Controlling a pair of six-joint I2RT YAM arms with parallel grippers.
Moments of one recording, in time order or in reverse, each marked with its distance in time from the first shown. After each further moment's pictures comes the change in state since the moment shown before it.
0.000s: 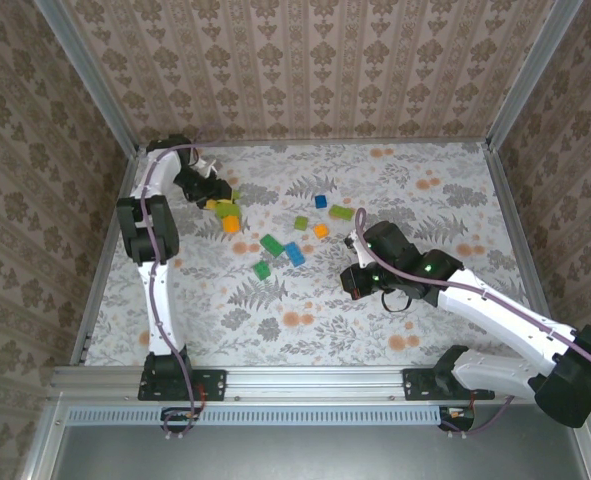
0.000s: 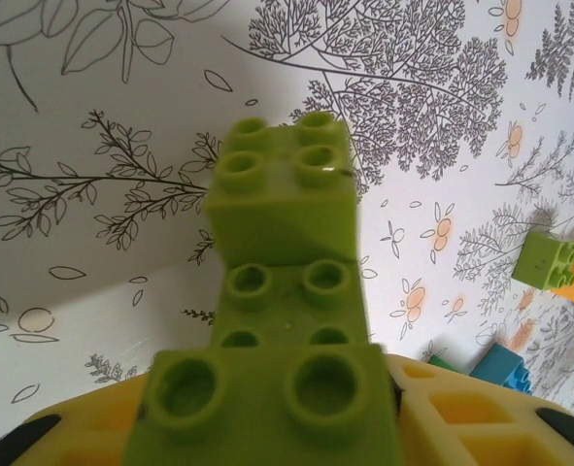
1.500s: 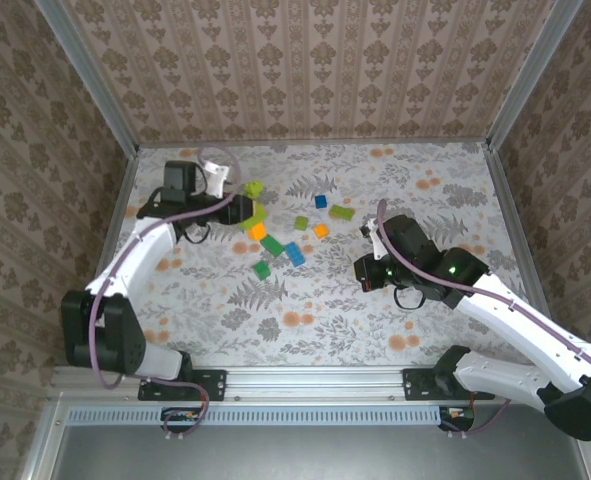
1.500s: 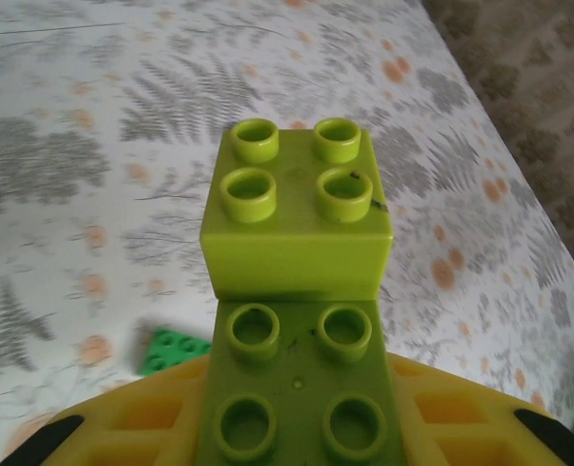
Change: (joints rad) left arm -0.173 -1.005 -1.065 0.821 0.105 -0.194; right arm 0.000 -0.092 0.113 -0.145 0.137 0.034
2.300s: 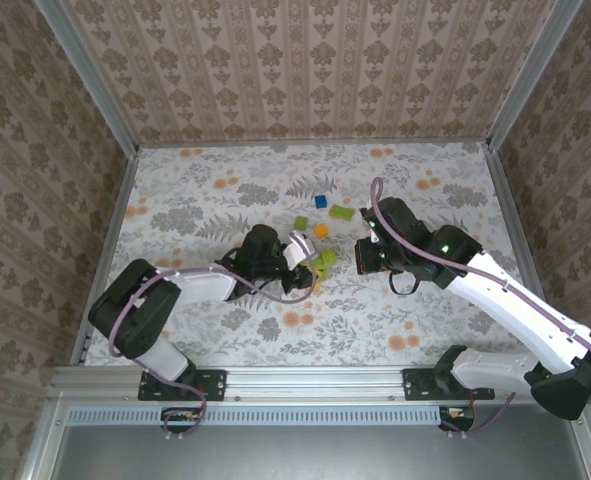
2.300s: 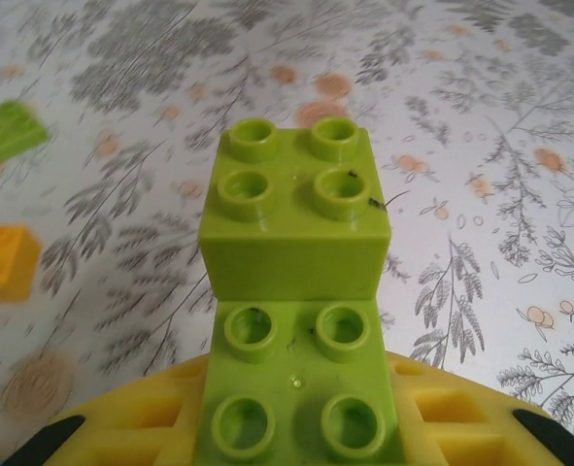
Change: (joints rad) left arm -0.554 0.106 -0.467 0.736 -0.177 0.320; right arm 0.023 0.129 0.209 -0.166 0.164 0.097
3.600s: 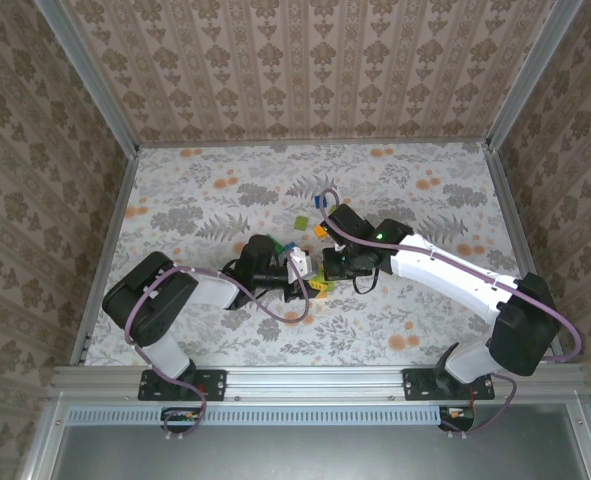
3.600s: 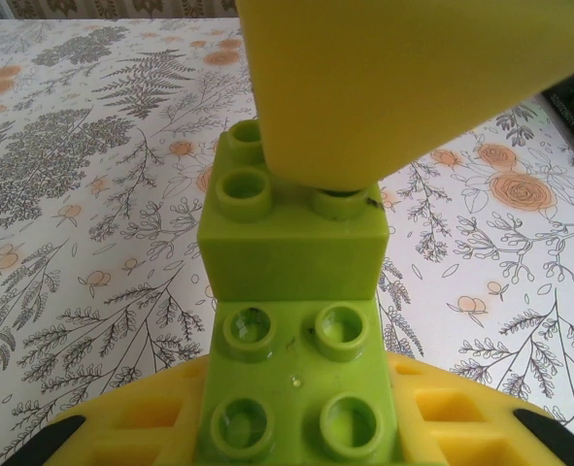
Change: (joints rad) left arm -0.020 0.121 -0.120 0.392 0.212 0.166; right arm 0.050 0.327 -0.011 0.121 -0.124 0.114
